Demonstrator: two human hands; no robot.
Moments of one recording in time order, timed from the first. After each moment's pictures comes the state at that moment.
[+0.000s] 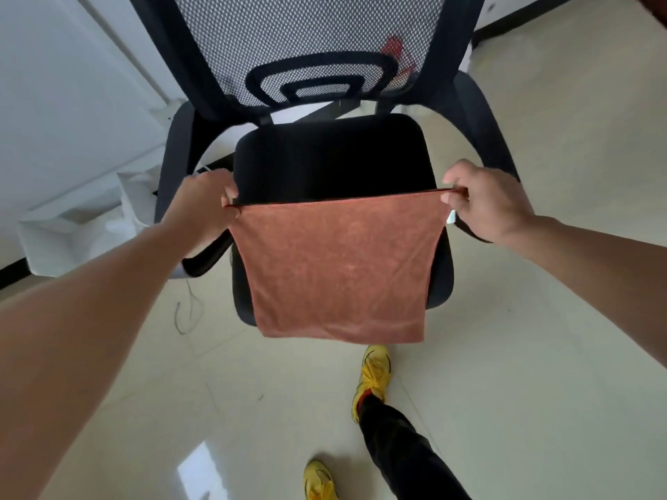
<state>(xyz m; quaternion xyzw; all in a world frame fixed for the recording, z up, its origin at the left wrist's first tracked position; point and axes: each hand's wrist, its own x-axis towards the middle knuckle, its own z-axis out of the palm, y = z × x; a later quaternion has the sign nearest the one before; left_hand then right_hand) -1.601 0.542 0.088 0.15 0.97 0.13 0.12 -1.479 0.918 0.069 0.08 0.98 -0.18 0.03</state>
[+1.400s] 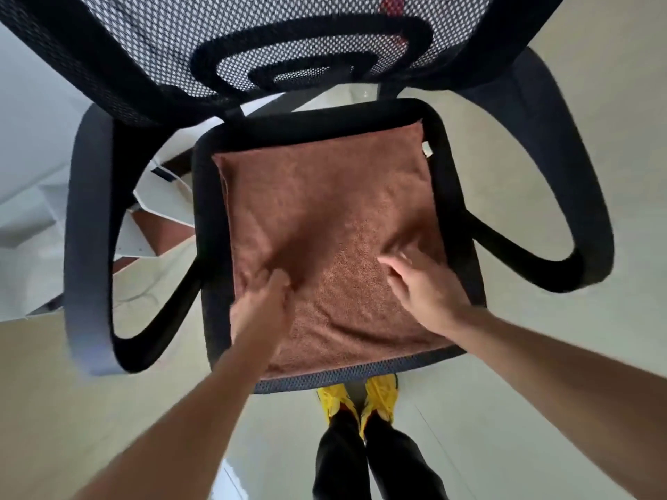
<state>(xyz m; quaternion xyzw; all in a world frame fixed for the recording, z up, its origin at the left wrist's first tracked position) -1.563 0.586 -0.079 0.13 0.97 0.16 0.15 -1.495 0.841 -0.078 0.03 0.97 -0.20 0.09</state>
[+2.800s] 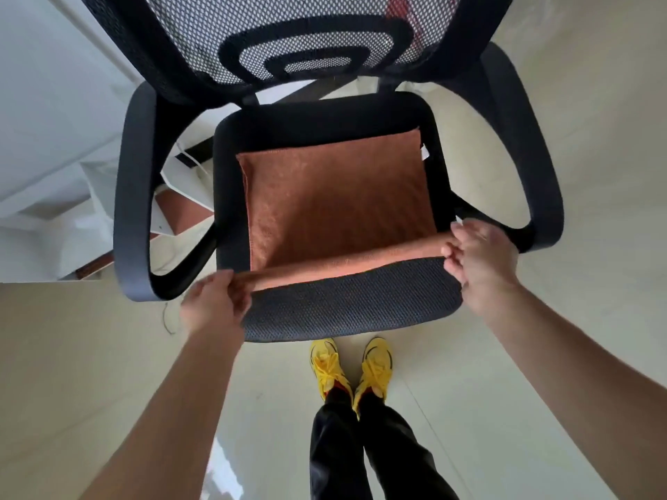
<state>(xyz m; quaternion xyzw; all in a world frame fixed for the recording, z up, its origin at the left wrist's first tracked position) -1.527 0.554 0.001 -0.50 0.58 0.63 0.12 -1.470 0.859 0.012 0.59 0.48 -0.65 -0.05</state>
